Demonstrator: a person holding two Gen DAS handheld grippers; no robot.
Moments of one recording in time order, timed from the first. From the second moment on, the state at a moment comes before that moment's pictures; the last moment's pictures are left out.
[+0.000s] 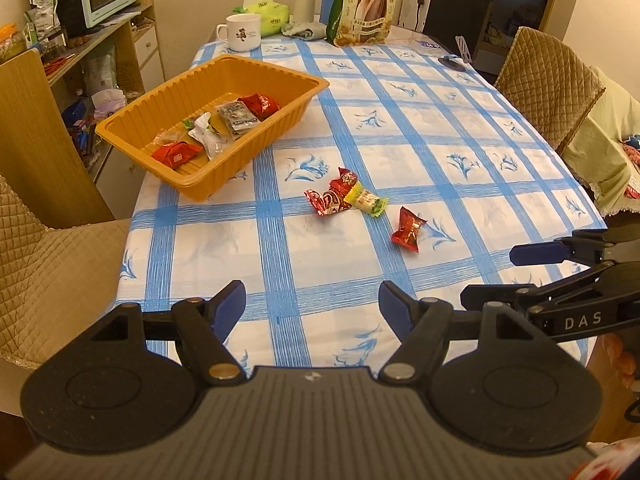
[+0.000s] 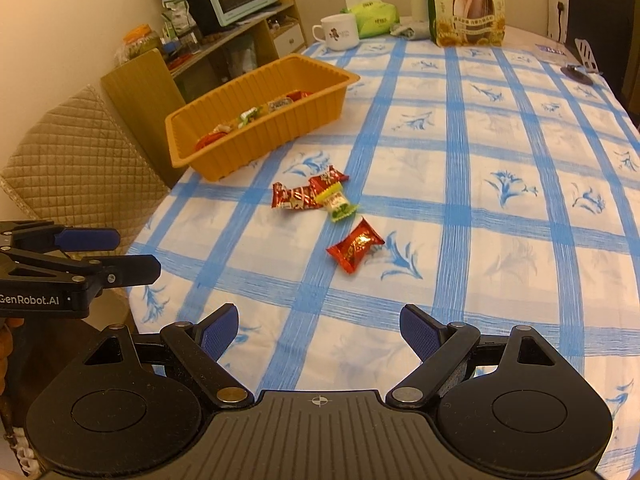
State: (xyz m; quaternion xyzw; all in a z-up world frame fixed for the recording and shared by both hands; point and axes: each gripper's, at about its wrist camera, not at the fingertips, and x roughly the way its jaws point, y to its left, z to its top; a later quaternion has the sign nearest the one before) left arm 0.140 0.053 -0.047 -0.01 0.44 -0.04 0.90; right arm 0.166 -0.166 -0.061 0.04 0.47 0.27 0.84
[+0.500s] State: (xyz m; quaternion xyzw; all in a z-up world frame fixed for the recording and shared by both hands) left arm 0.170 0.056 -0.065 0.01 0.45 -0.06 0.89; right arm 0.188 -0.166 -0.080 0.06 0.48 0.22 0.84
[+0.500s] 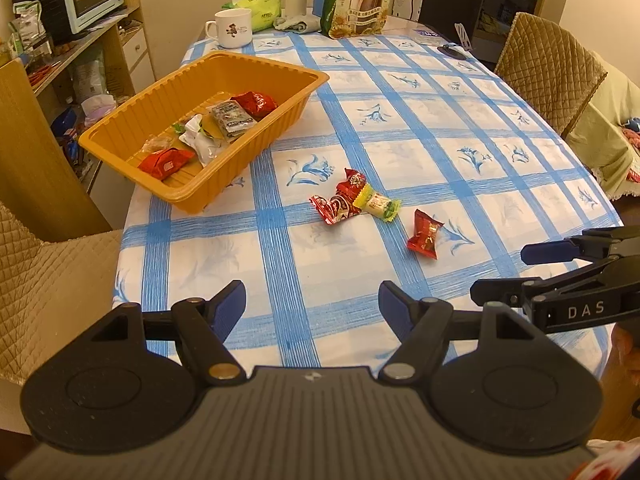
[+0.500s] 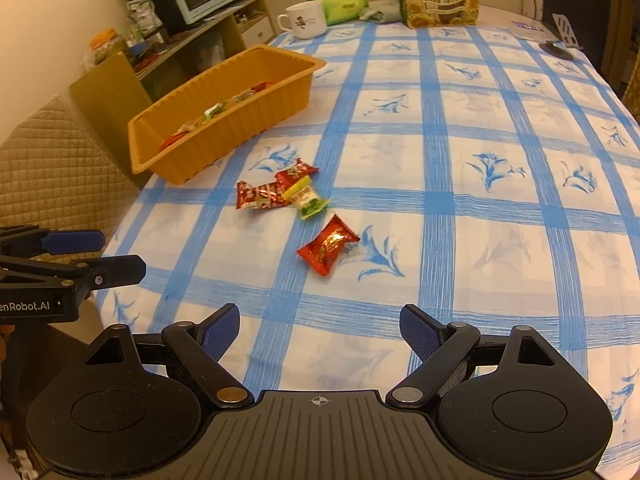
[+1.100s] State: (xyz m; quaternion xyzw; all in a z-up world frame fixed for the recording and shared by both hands) left arm 0.212 0.057 -0.083 0.04 0.45 -0.08 0.89; right arm 0.221 -0.144 -0.100 0.09 0.47 0.20 0.85
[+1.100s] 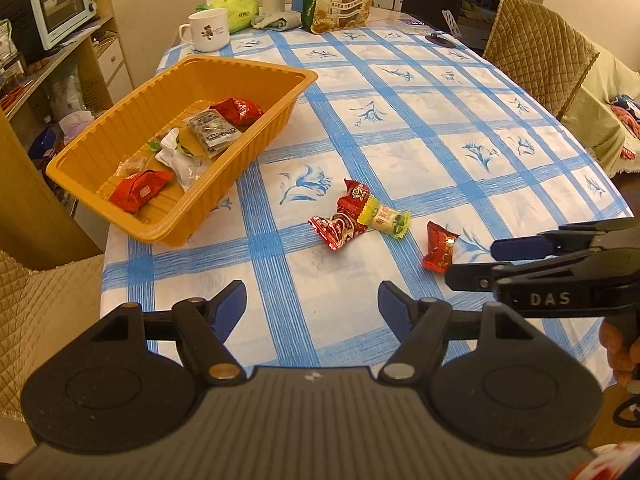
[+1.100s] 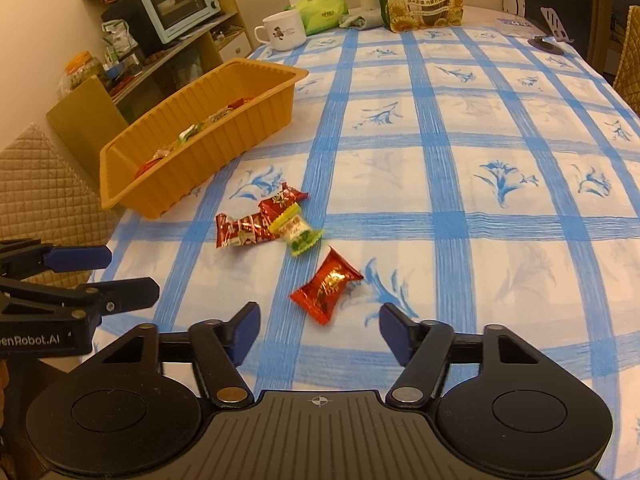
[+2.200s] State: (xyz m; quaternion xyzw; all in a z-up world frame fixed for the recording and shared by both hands) left arm 0.258 0.044 -0.098 0.09 0.44 -0.14 0.88; right arm 0.259 -0.133 -0.119 0.03 0.47 0.16 0.87
